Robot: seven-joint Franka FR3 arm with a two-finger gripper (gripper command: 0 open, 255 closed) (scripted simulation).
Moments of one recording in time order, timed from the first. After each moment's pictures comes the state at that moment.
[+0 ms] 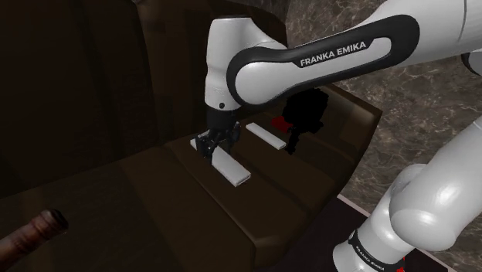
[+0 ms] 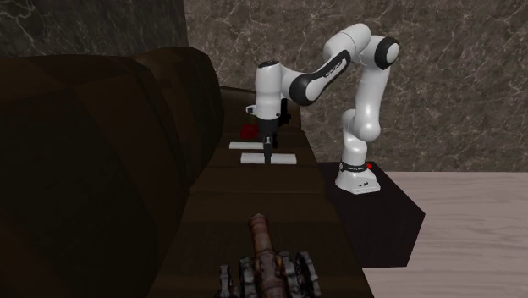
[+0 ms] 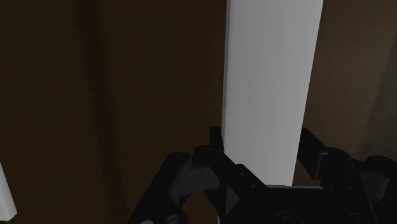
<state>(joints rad) 0.01 -0.14 0.47 -2.17 0.06 2.05 0.49</state>
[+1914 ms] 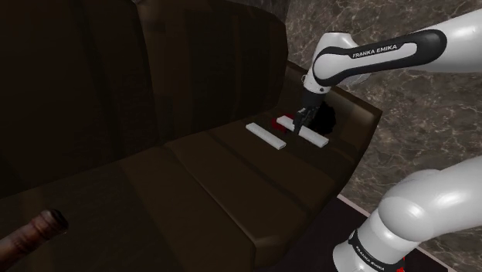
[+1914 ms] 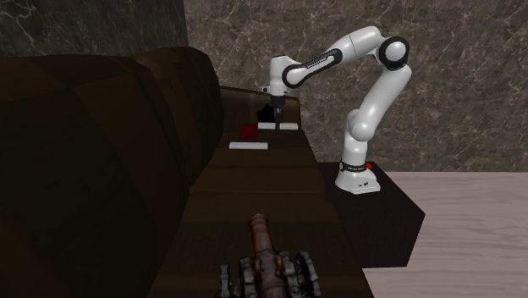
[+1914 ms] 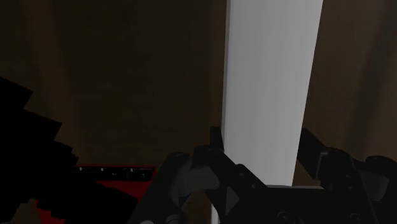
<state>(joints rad) -0.26 -0.47 -0.07 -2.50 -0.04 2.04 -0.26</state>
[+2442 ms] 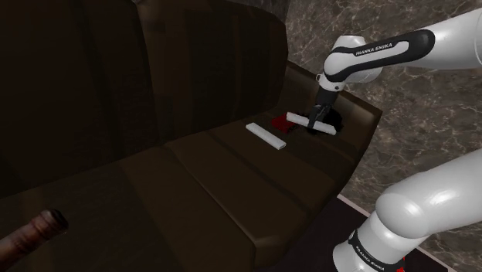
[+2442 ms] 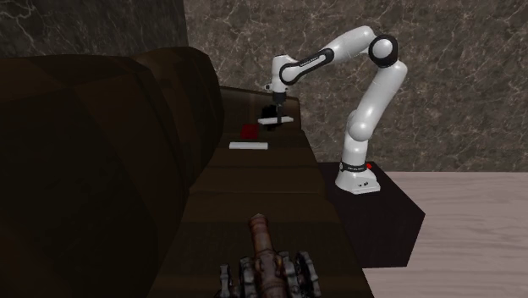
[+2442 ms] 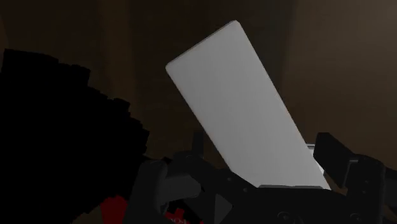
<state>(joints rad) -0.34 -0.38 -0.21 -2.43 -0.09 2.06 -0.46</state>
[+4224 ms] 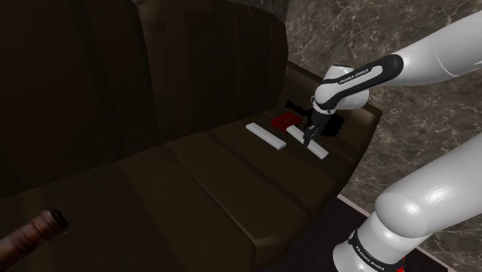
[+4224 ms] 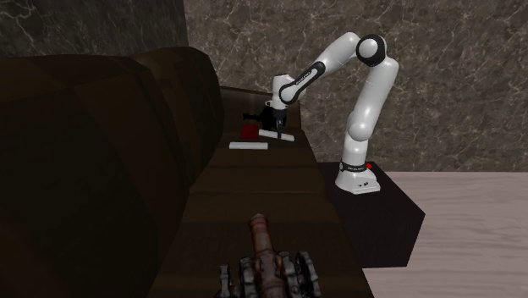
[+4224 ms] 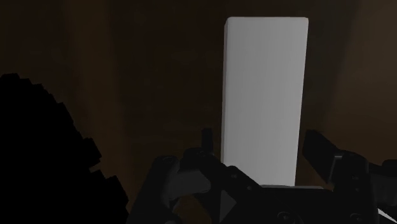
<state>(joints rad) -0.36 -0.25 -0.25 -2.57 -0.09 2.34 -0.49</state>
